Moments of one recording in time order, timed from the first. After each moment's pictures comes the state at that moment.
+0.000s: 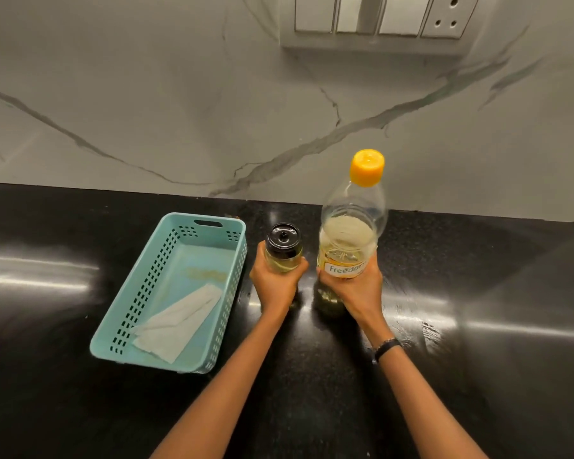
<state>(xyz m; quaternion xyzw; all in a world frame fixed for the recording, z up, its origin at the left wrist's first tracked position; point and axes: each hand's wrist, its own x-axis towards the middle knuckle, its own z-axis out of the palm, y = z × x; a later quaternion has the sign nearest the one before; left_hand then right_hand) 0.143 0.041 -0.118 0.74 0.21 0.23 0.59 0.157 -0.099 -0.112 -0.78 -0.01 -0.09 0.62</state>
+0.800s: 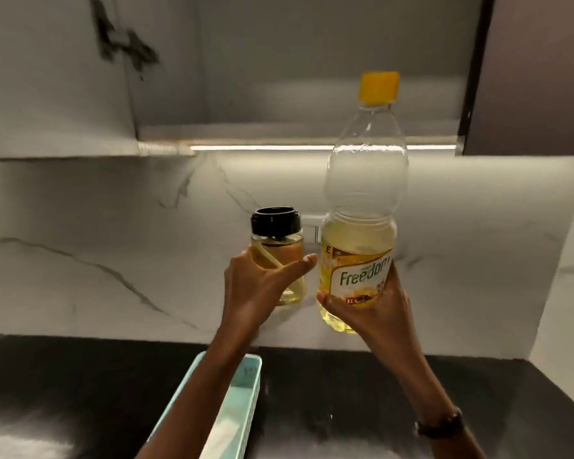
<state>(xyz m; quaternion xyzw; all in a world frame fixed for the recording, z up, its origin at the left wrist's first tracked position) 0.006 0.069 0.214 0.75 -0.03 0.30 0.59 0.029 -0.095 0.174 -0.73 -0.21 -0.29 0.58</state>
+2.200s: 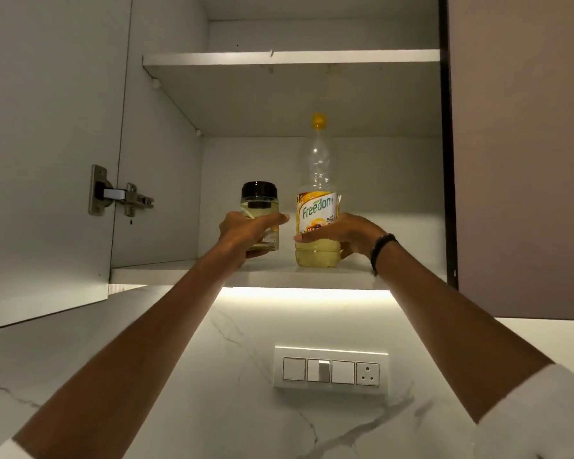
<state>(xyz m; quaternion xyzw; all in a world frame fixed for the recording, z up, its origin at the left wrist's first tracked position) 0.149 0.090 0.449 0.70 -0.04 0.32 0.64 0.197 -0.086 0.470 -0.83 -0.22 -0.09 0.50</state>
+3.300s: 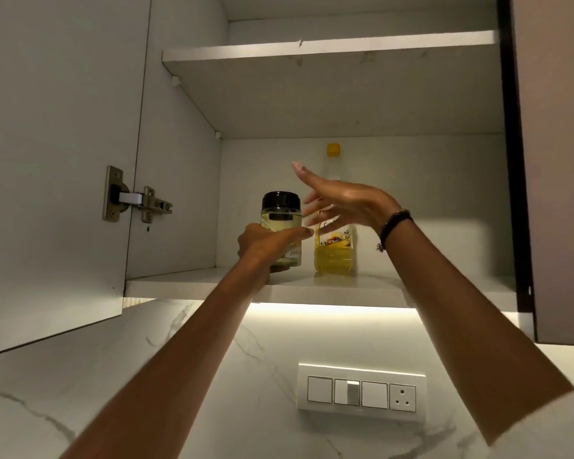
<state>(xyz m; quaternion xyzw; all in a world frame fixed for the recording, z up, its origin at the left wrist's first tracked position) 0.167 0.103 0.442 0.70 -0.03 0.34 0.63 0.197 -0.032 0.526 -0.85 -0.29 -0.08 0.43</state>
